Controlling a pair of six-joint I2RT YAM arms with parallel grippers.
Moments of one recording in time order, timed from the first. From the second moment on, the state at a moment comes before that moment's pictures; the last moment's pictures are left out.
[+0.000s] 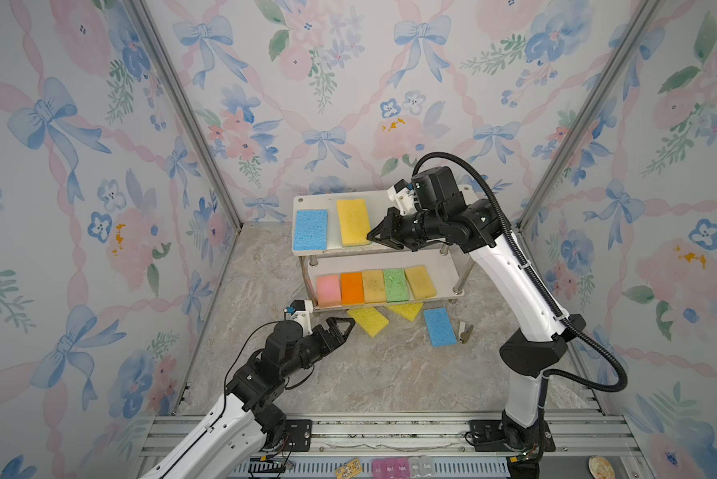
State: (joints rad) left arm -0.59 0.56 0.44 -0.27 0.18 -1.11; right arm 0.71 1.94 2.49 -1.17 -0.36 0.81
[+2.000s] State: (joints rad) left arm -0.39 0.65 0.44 -0.30 0.40 -1.00; right arm 0.69 1.99 2.48 -1.06 -0.41 0.78
